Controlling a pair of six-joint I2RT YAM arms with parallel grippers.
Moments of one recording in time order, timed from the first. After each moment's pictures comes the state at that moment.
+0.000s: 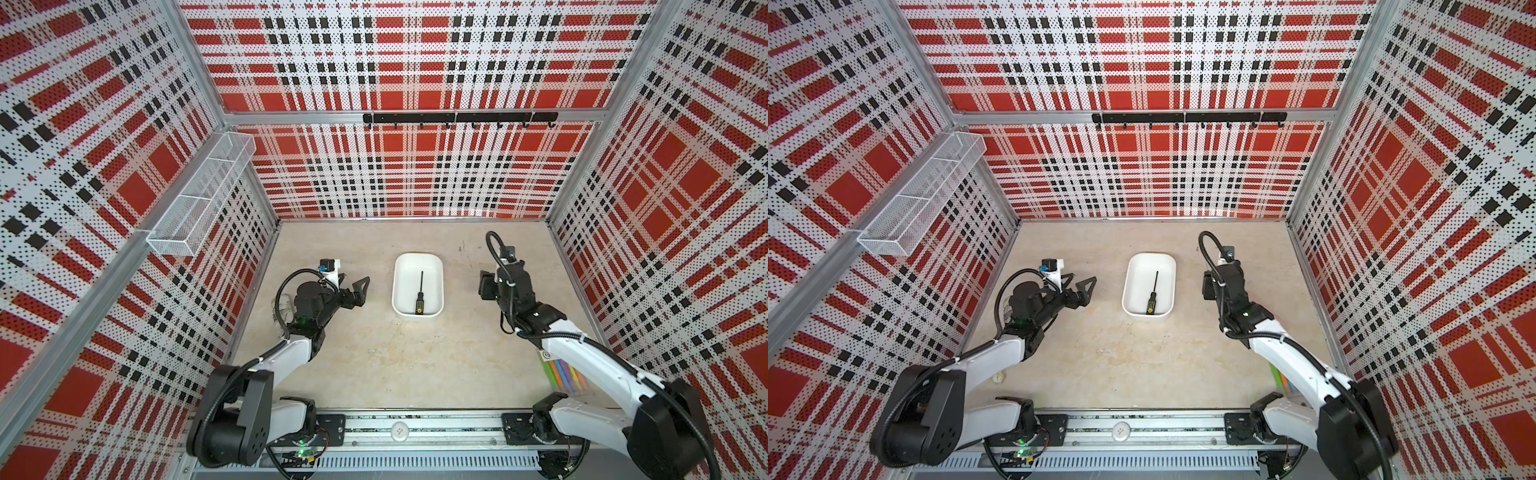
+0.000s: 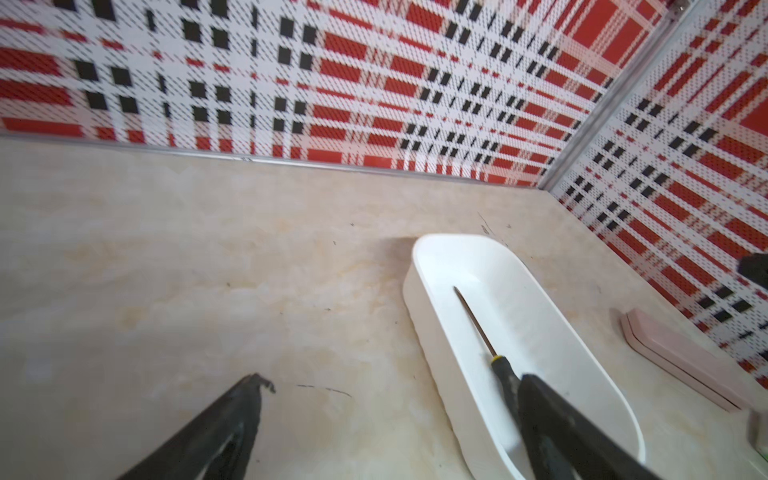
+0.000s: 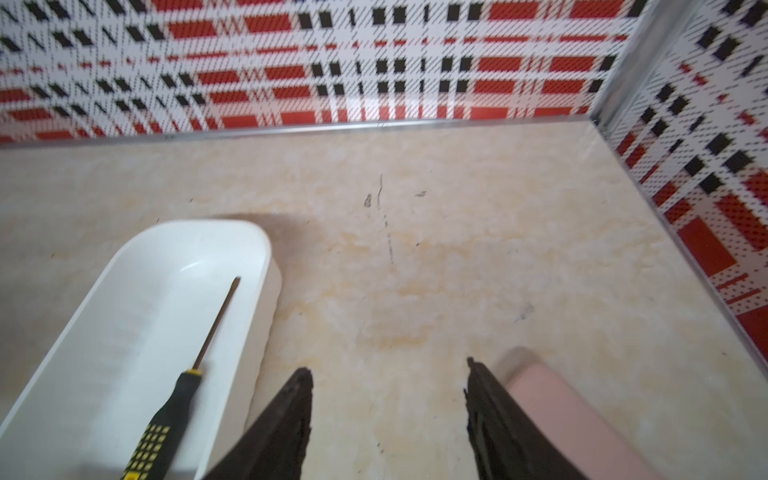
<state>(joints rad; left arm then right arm) -0.12 1.22 0.41 0.61 0.31 -0.21 0.42 1.11 0.69 -0.04 0.40 0.31</state>
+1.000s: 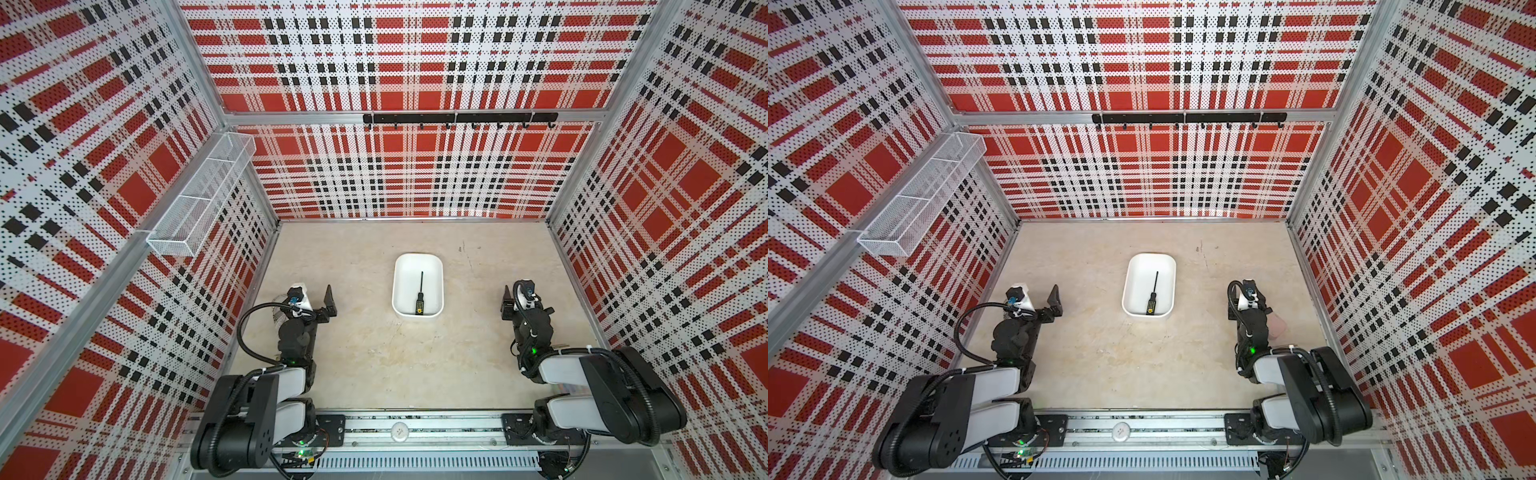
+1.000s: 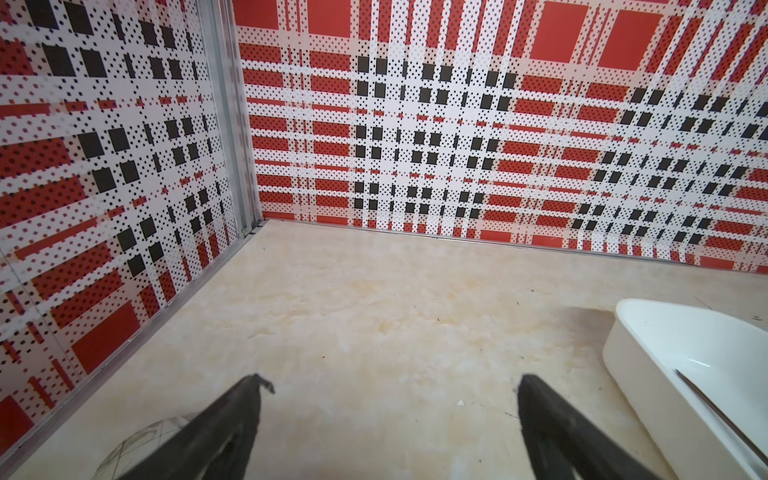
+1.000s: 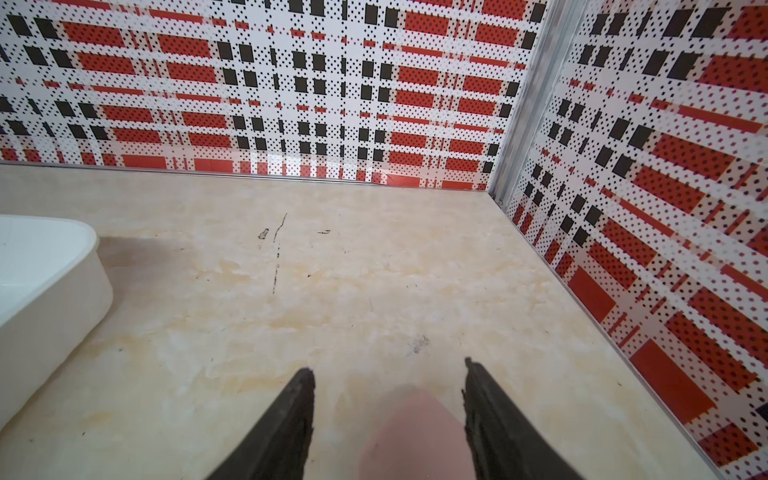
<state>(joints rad) 0.02 1.26 0.07 1.20 -0.03 -0.05 0.20 1.37 0.15 1.12 0.35 -0.01</state>
